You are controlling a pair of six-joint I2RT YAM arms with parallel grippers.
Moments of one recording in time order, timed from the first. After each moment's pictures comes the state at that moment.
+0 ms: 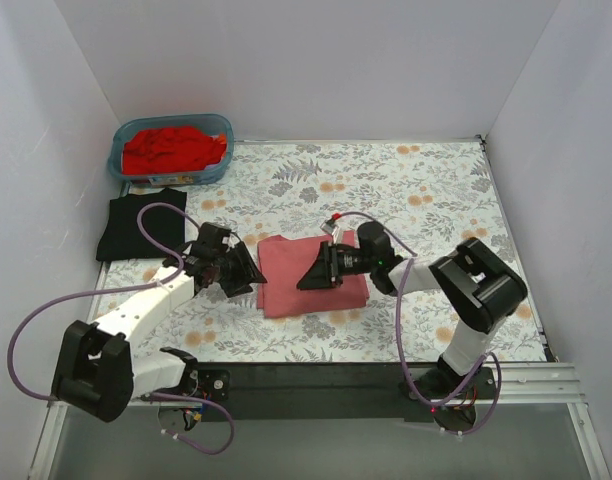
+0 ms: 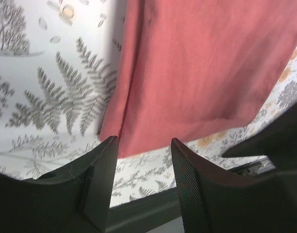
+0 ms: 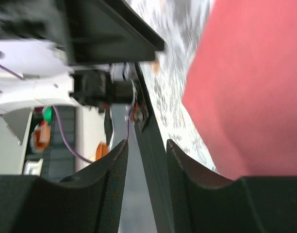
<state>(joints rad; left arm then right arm) -0.38 1.15 0.66 -0.50 0.21 -0.84 0.70 1.79 0.63 0.79 -0.92 1.01</state>
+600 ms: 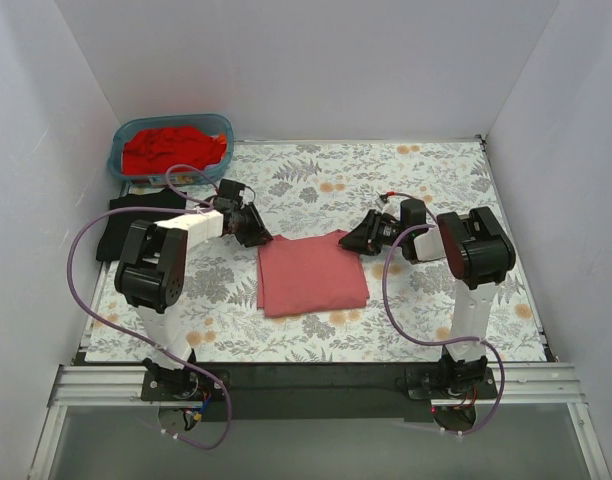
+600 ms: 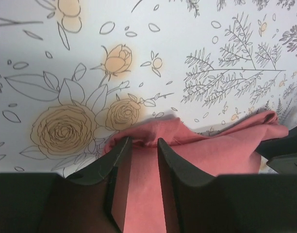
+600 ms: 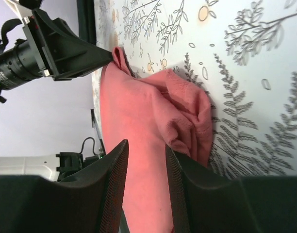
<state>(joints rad) -0.28 1.85 1.10 -0.25 0.21 -0.75 0.24 2.02 0.83 0.67 -0.92 0.90</state>
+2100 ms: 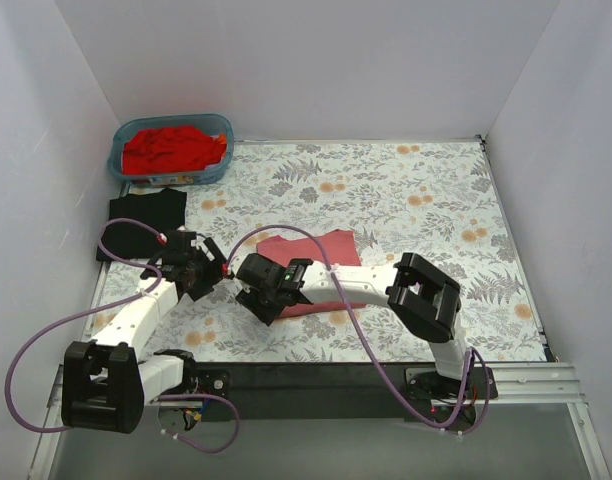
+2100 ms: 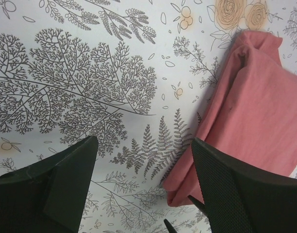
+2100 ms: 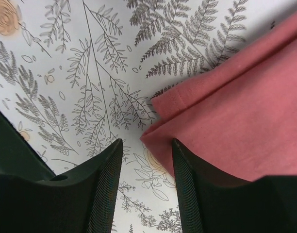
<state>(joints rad) -0.12 1.11 0.56 -0.41 0.08 -0.74 1.22 1.97 1.43 -0.48 0.00 0.19</state>
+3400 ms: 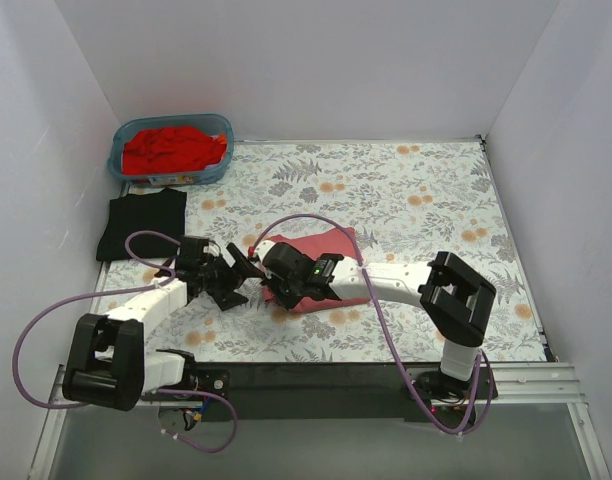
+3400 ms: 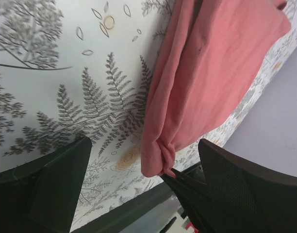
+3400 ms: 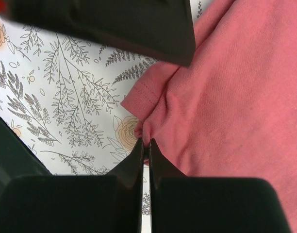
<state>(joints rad) -0.17 1.23 0.48 -0.21 0.47 -0.95 1.16 1.80 1.23 -0.34 0.01 0.26</state>
